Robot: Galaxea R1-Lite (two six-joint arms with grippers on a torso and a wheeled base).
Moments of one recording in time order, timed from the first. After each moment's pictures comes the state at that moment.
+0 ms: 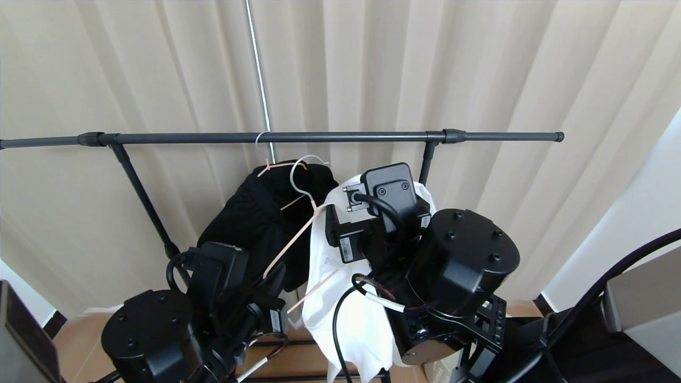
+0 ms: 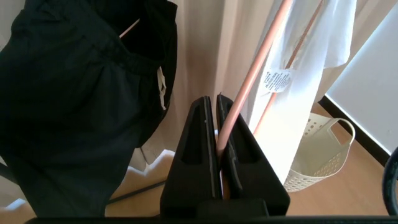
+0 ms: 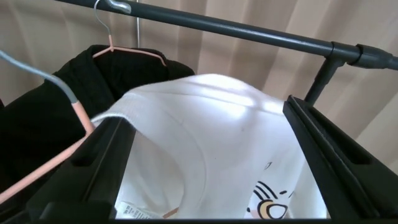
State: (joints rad) left arm -0.75 1.86 -0.21 -1.57 0.43 -0.03; right arm 1.00 2.02 -0.93 -1.27 -0.79 -0.24
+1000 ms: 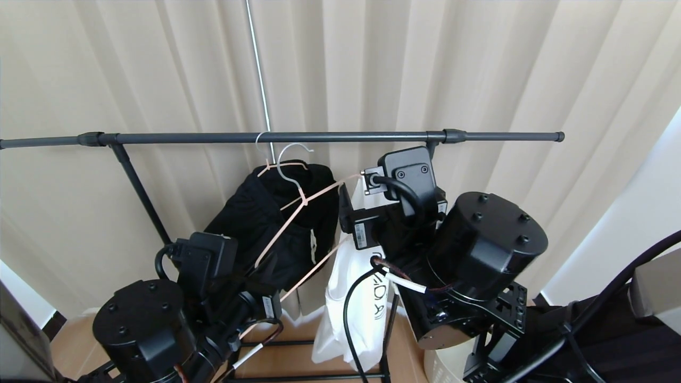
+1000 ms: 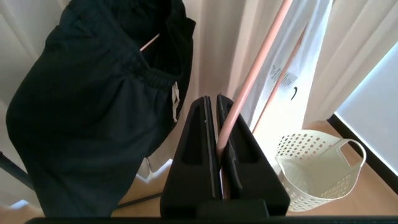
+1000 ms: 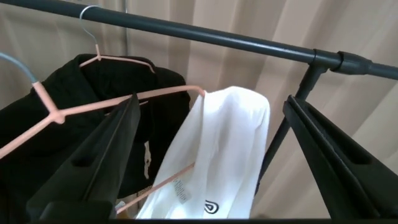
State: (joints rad) left arm -0.72 1.85 -0.23 -1.57 0.44 -0.03; right arm 0.96 1.98 -0.91 -1.27 -0.78 -0.27
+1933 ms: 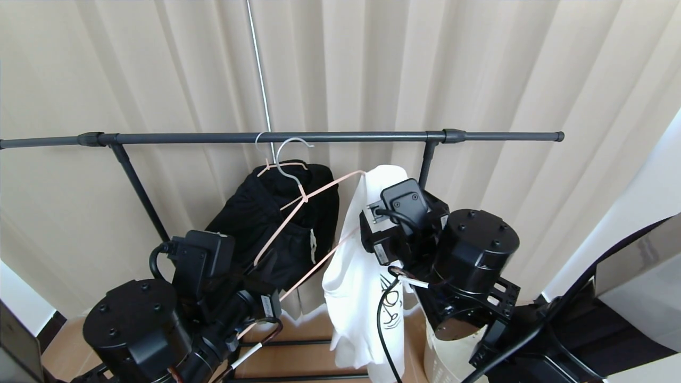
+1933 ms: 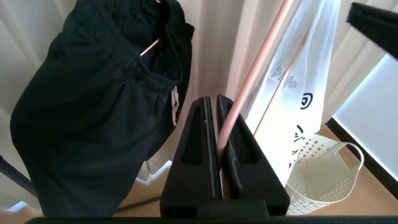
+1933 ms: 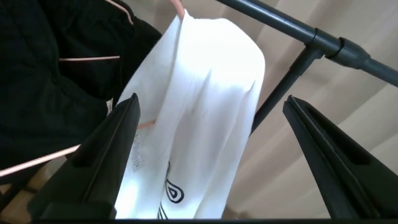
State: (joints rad) left arm -0.72 1.83 -0.23 -1.57 0.44 -0.02; right arm 0.83 2.03 -0.82 -1.29 -0.67 -0.37
